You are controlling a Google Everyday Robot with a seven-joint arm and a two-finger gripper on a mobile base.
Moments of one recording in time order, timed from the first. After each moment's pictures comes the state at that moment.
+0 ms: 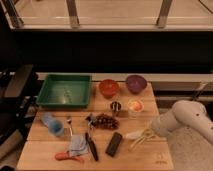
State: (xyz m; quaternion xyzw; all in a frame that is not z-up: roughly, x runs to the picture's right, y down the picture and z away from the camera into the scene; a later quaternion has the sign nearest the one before) arm 0.216 0.218 0.712 -0.21 -0.31 -0.22 0.90
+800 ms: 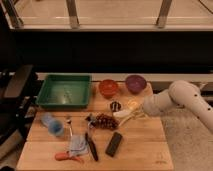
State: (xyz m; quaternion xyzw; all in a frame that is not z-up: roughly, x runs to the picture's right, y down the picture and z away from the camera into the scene) arm 0.156 0.125 0.704 -0.12 -0.37 -0.25 0.89
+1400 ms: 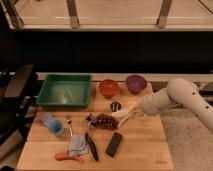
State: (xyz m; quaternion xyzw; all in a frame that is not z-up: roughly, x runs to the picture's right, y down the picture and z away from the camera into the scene) arm 0.137 0.118 0.692 -0.12 -0.38 -0.29 0.87
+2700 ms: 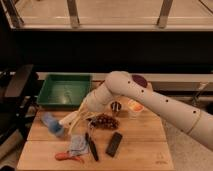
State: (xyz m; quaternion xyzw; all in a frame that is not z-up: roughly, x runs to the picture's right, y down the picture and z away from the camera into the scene) arm -0.104 0.116 0.672 -0.10 -0.50 -0.41 0.76
